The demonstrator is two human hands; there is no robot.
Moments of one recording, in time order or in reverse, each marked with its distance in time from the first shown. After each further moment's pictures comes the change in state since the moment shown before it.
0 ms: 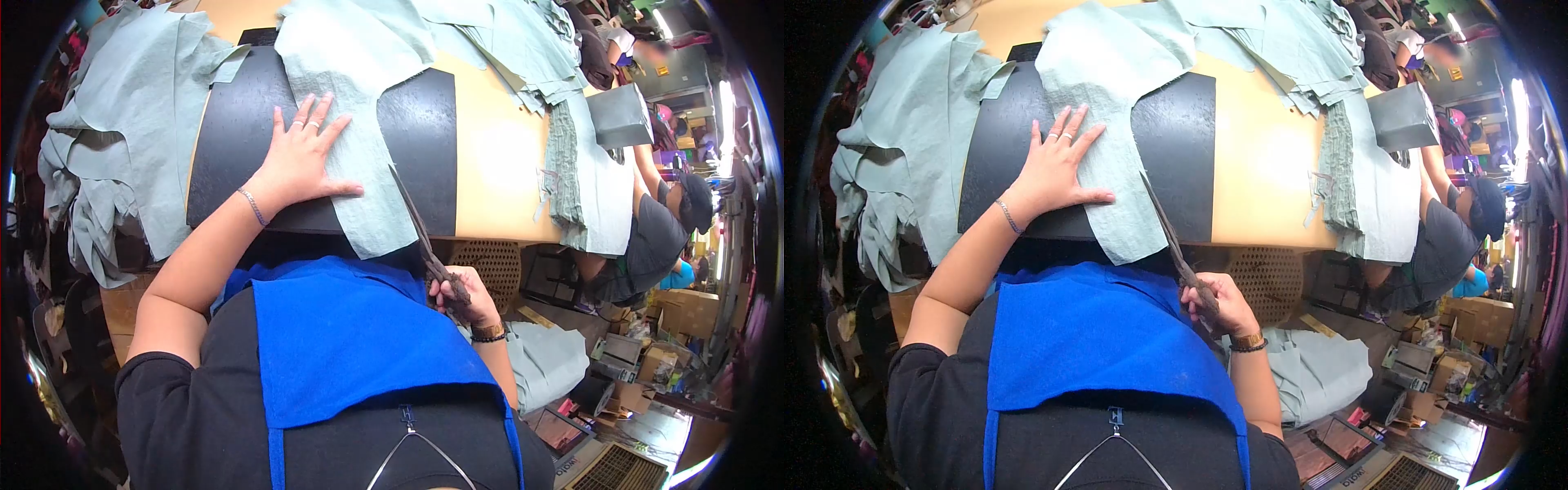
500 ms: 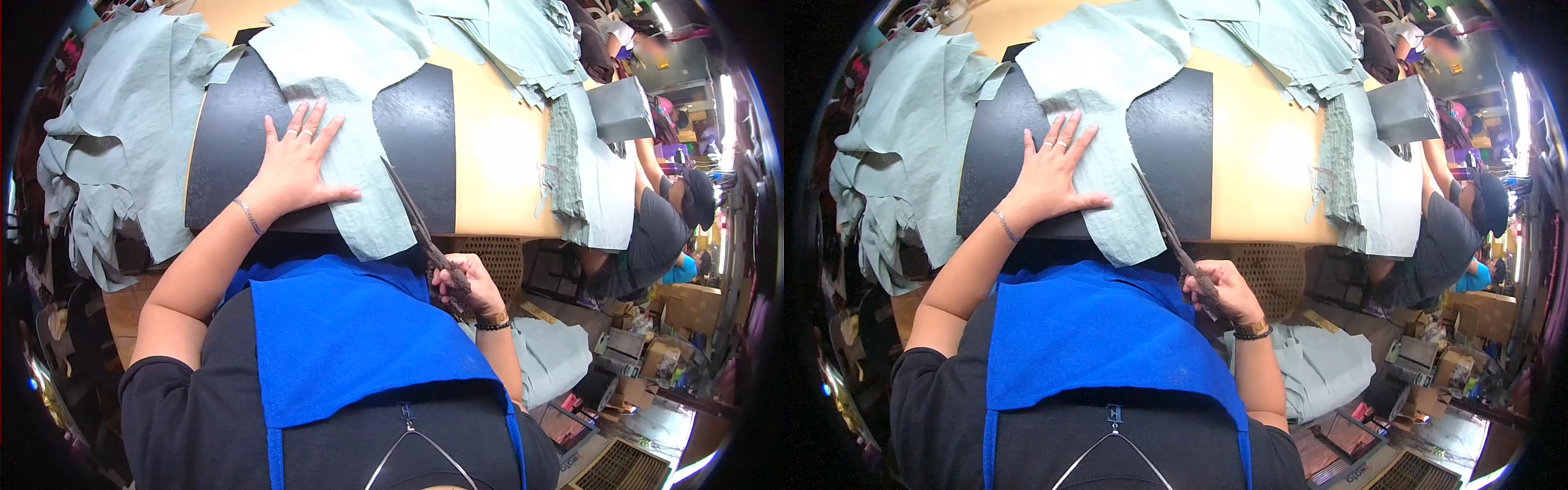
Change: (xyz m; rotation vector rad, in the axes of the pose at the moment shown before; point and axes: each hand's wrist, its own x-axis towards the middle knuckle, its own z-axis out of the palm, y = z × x) left_hand -0.007 0.004 0.004 -0.026 -0.058 -0.037; right_hand 0.011 -0.009 -0.009 -0.094 -0.010 0.002
